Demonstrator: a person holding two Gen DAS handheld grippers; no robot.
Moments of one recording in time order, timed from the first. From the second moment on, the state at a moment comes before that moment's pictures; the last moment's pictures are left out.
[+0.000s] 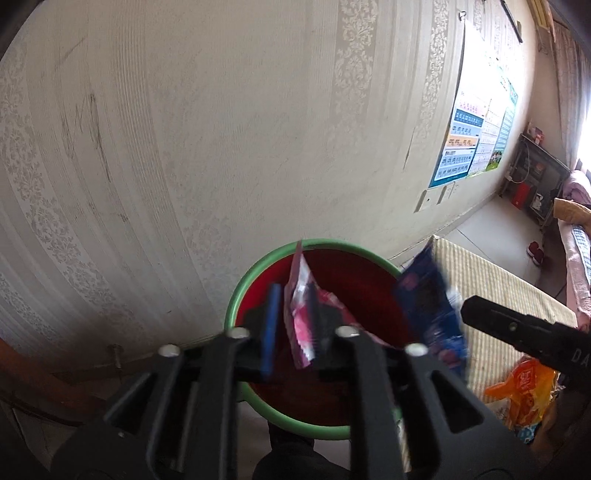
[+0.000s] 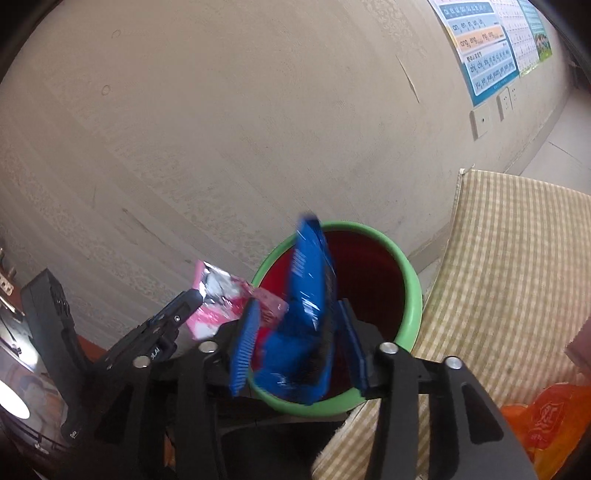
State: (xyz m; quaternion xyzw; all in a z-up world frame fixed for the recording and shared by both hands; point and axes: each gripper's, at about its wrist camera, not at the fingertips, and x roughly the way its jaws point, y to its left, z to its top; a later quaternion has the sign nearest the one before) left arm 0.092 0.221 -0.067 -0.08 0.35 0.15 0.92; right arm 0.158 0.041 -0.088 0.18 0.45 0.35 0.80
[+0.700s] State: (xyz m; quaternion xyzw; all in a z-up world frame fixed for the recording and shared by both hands) left arm 0.066 0.139 -0.069 -0.09 0.37 0.03 0.92; right arm 0.150 -0.102 -0.060 -0.11 0.44 0.23 0.86
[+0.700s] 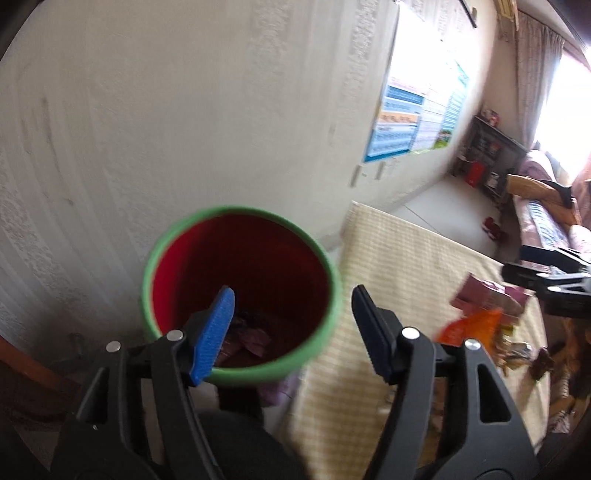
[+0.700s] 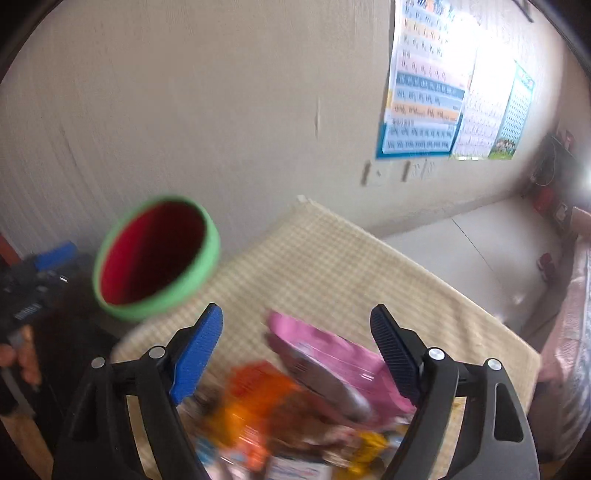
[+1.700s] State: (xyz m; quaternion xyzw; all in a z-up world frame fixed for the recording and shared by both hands) left arm 0.064 -0.030 -0.140 0.02 0.50 -0.14 0.85; right arm 0.119 -0.176 -0.122 0.03 0.51 0.24 0.83
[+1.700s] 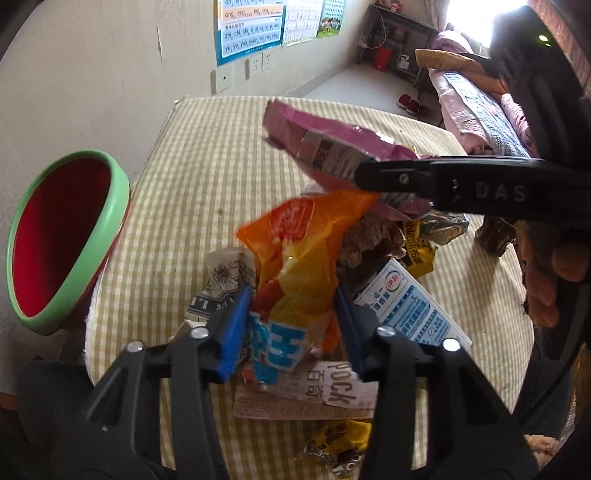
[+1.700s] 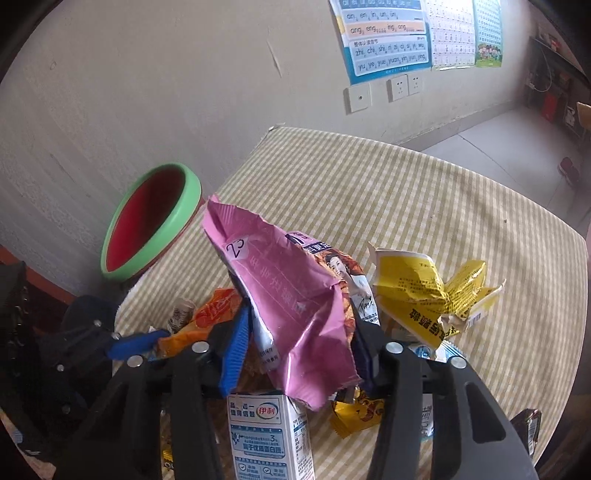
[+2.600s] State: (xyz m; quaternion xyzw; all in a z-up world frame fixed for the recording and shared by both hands) left arm 0.041 0.027 -0.062 -0.06 0.39 -0.09 0.92; right arm 0.015 -0.176 -0.041 0.16 0.39 0.16 0.89
